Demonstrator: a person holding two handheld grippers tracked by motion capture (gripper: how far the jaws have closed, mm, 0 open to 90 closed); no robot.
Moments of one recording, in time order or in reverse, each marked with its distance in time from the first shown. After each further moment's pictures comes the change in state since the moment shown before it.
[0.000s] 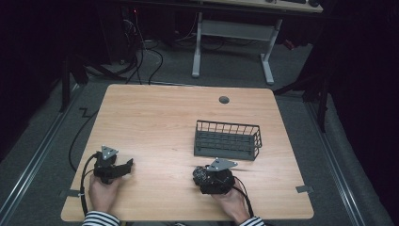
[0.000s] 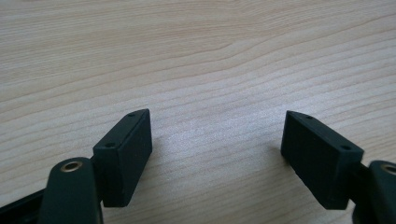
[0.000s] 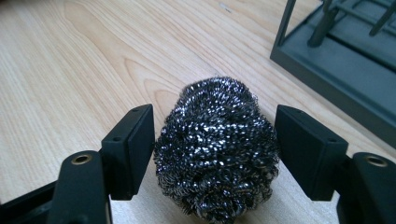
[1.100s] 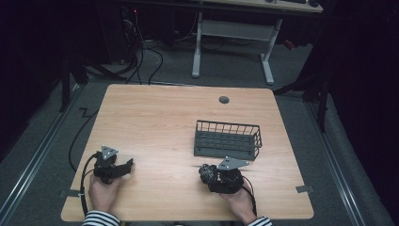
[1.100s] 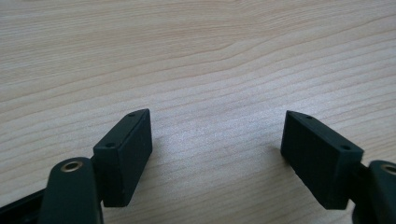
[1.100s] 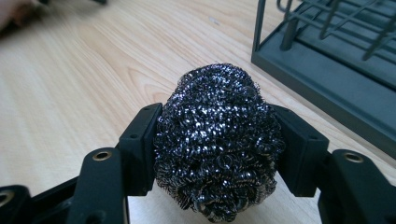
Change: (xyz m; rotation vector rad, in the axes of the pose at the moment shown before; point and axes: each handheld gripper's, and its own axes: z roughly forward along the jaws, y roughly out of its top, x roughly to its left) left arm 0.000 0.000 0.000 0.000 0.002 -0.001; right arm -0.013 -0.004 -0.025 -0.045 0.030 0.052
